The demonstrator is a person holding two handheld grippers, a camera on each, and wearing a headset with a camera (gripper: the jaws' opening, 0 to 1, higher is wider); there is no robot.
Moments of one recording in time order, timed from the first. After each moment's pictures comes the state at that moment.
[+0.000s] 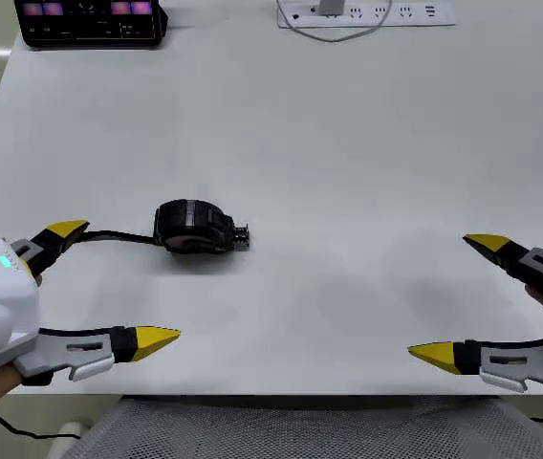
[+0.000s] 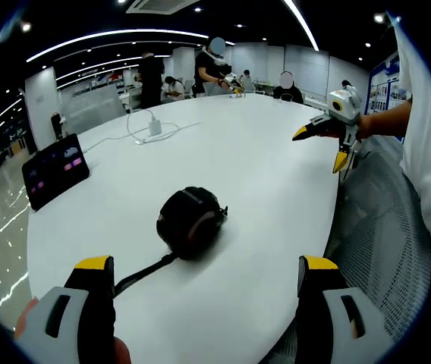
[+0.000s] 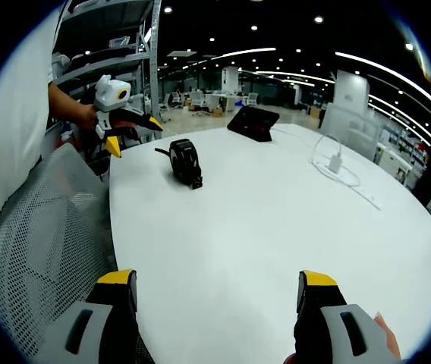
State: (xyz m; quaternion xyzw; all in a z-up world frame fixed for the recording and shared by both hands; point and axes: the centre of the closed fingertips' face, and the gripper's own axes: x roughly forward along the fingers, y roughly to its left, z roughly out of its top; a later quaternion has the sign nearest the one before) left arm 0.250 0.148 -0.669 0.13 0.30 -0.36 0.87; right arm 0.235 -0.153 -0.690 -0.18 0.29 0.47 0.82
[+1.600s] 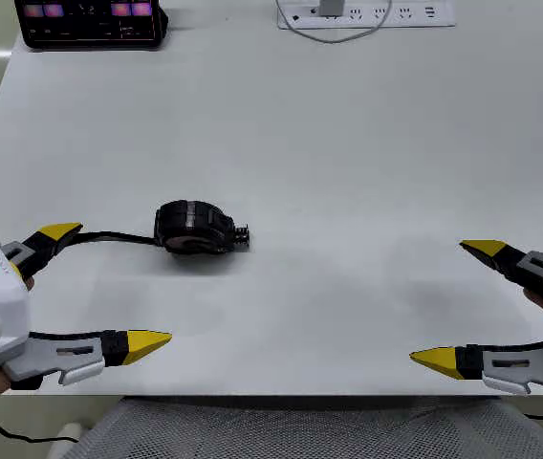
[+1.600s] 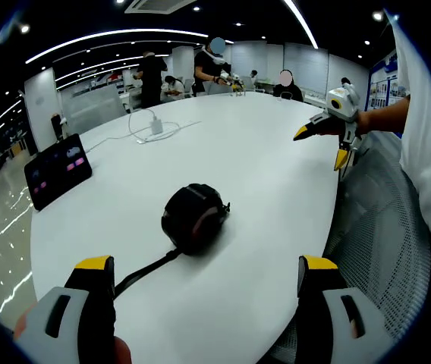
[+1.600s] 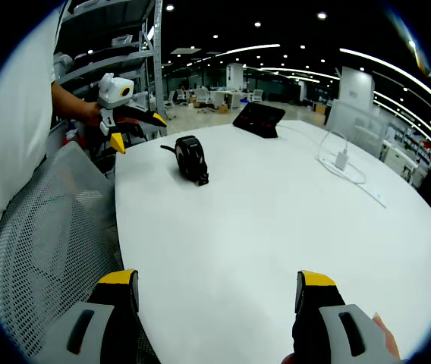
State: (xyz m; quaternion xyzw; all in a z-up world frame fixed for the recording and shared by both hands) left arm 0.247 0.156 -0.667 0.14 0.30 -0.35 0.87; right arm 0.229 -0.151 -0.691 -0.18 0.30 0.48 0.80
